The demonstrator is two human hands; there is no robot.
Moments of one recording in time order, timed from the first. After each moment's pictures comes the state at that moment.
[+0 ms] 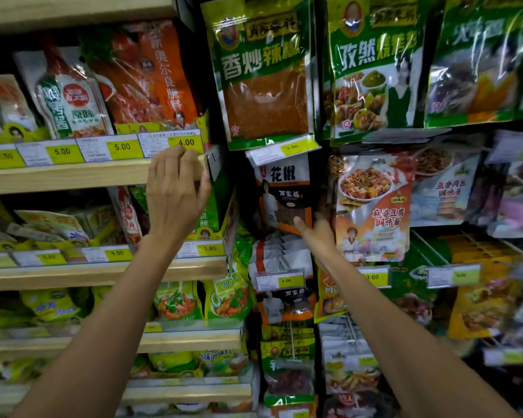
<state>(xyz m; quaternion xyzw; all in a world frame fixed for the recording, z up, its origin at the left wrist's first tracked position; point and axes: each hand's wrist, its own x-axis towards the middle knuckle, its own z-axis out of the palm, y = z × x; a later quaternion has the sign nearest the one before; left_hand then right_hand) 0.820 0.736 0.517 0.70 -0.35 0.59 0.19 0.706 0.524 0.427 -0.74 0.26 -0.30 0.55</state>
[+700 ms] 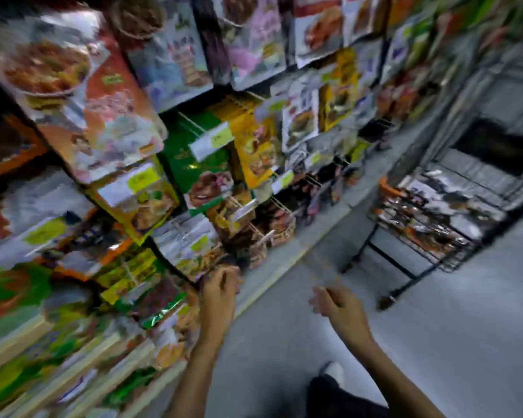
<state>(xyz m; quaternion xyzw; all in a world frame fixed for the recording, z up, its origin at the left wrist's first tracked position) 0.485 0.626 0.246 0.74 -0.42 -0.23 0.47 0.272 0.599 0.224 -0.54 0.61 -0.29 0.51</state>
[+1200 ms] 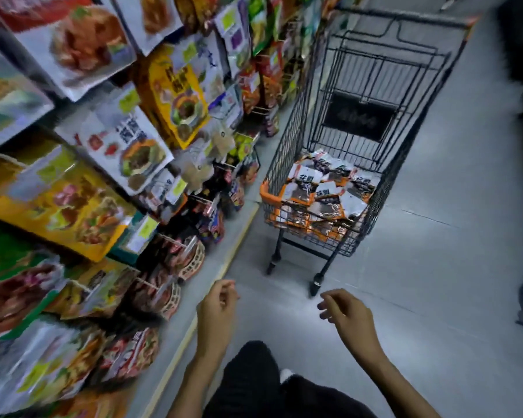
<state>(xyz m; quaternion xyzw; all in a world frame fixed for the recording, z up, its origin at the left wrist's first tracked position) 0.284 0.448 0.194 0.67 -0.53 -0.41 0.32 0.059 0.506 0.205 -0.39 0.75 -0.34 0.41</state>
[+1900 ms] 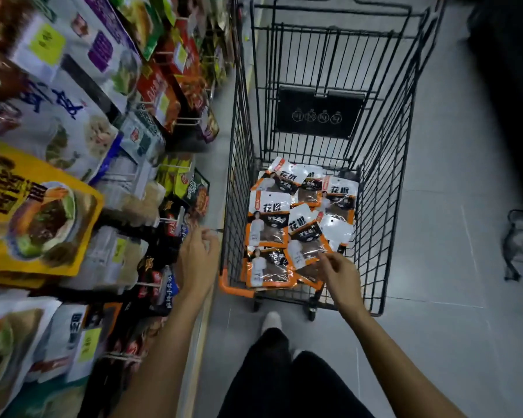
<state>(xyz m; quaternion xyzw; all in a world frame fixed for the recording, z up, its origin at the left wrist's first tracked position) 0.140 0.037 0.148 0.63 -0.70 -0.29 0.17 -0.060 0.189 0.126 -0.21 0.82 -0.41 0.35</state>
